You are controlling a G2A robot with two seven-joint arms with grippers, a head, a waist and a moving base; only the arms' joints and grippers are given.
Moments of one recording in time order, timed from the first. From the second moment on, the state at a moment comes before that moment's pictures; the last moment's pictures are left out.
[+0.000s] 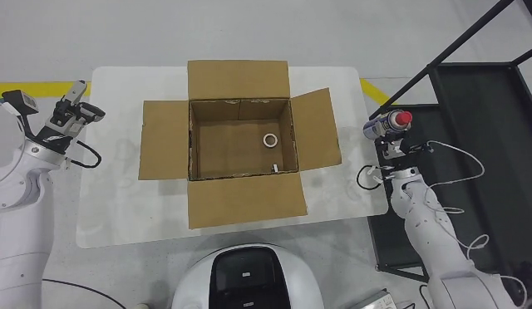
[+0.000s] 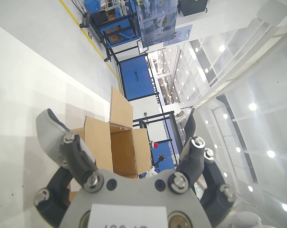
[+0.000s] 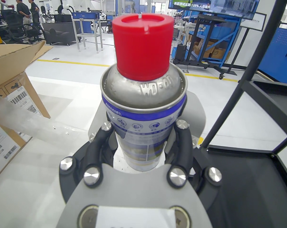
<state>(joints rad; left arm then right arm) 1.13 -1.04 -1.65 -1.26 -0.29 -0.35 -0.72 -1.18 -1.10 1.49 -0.73 -1.28 -0.40 -0.90</state>
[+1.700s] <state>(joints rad) 1.13 -1.04 -1.65 -1.26 -0.29 -0.35 -0.72 -1.52 -1.06 1.60 -1.66 -1.35 -0.50 -0.60</state>
